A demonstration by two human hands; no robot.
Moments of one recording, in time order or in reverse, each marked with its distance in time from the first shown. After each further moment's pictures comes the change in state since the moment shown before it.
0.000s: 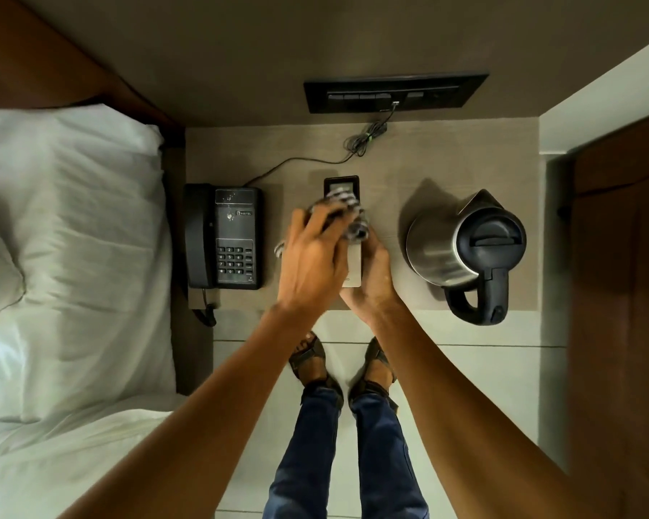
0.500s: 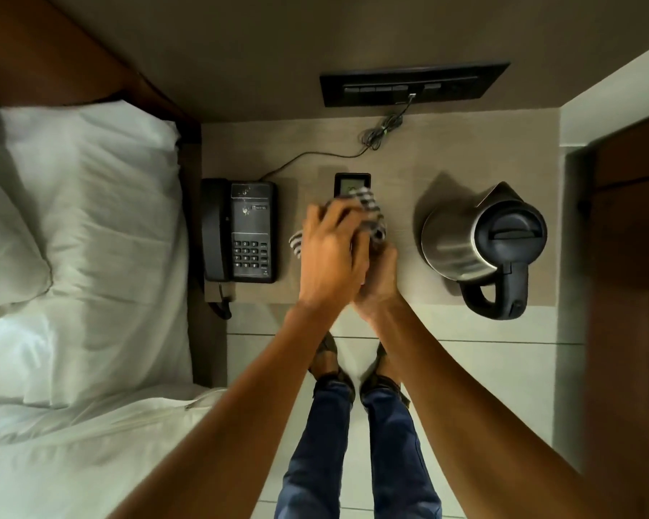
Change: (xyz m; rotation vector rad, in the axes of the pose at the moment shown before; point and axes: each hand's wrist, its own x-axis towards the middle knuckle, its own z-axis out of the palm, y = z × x) left_hand -0.003 0.009 -0.001 -0.118 0.085 -0.070; right_hand -0.005 0.021 0.007 0.091 0.017 -0.003
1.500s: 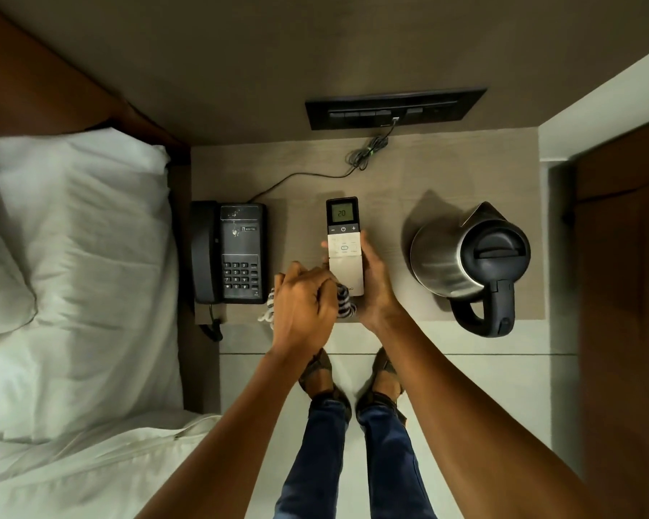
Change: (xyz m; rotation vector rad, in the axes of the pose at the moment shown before) left_hand -0.035 -0.025 -0.005 -0.125 -0.154 -0.231; right_hand 0.030 -0.018 -0.020 -0.239 -0.007 0.072
